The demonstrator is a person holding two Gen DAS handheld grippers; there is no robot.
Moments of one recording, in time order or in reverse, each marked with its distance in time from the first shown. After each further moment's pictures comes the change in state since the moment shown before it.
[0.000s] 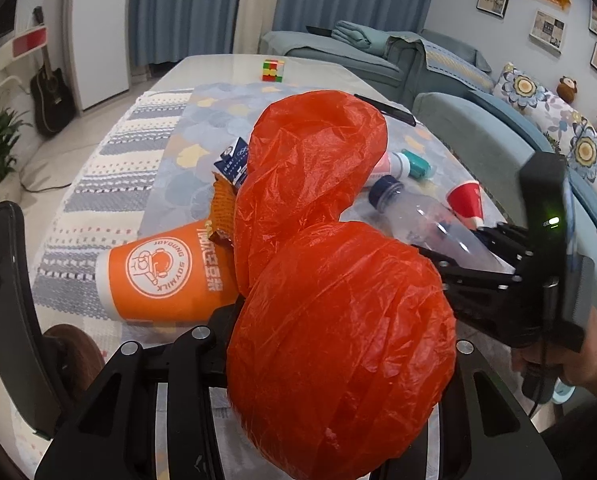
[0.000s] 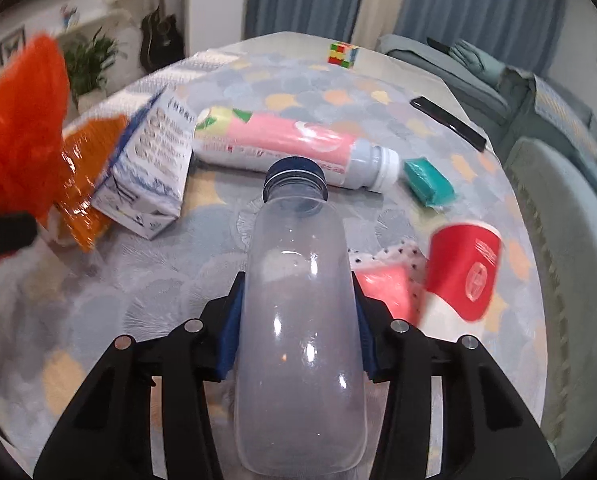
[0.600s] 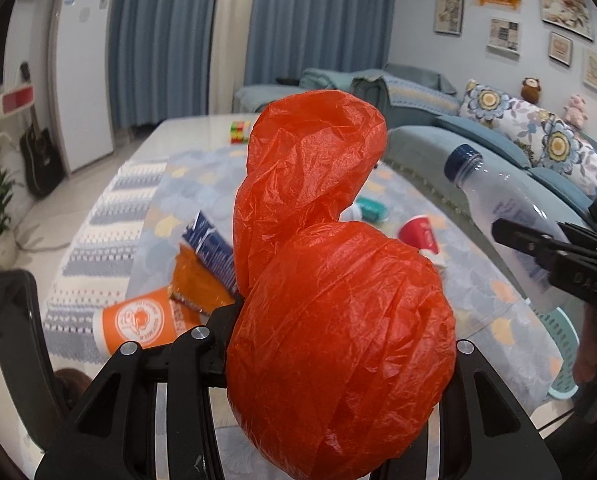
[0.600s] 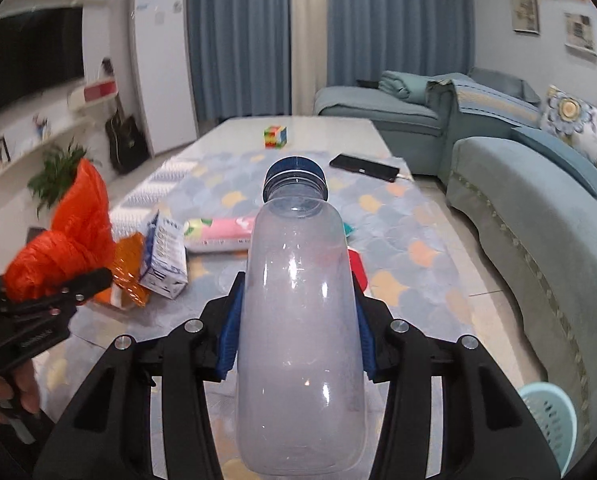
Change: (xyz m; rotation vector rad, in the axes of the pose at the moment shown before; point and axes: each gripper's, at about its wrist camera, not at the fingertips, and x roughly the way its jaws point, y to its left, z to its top) left arm -0.040 -0.046 0.001 0.124 -0.207 -0.037; right arm -0.153 -0.051 -0.030 0.252 -0.268 -0.054
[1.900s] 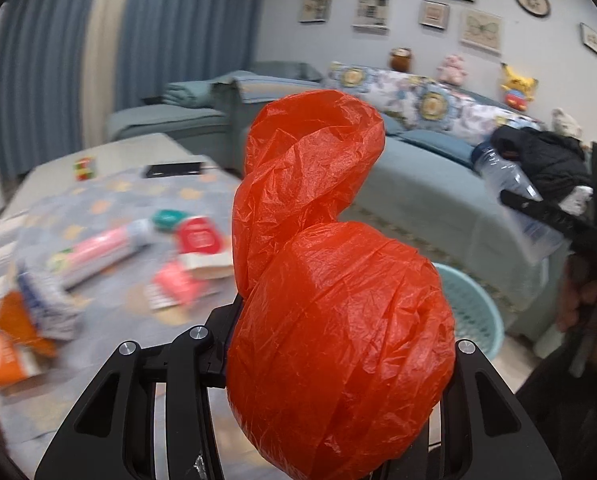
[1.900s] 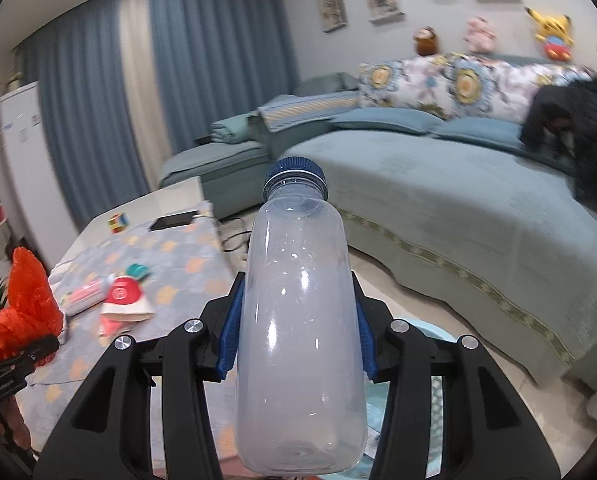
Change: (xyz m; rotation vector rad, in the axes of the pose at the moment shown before) left arm -0.005 -0.170 -0.020 0.231 0.003 -0.417; right arm -0.185 -0.225 -0.113 0.421 -0.186 -0.408
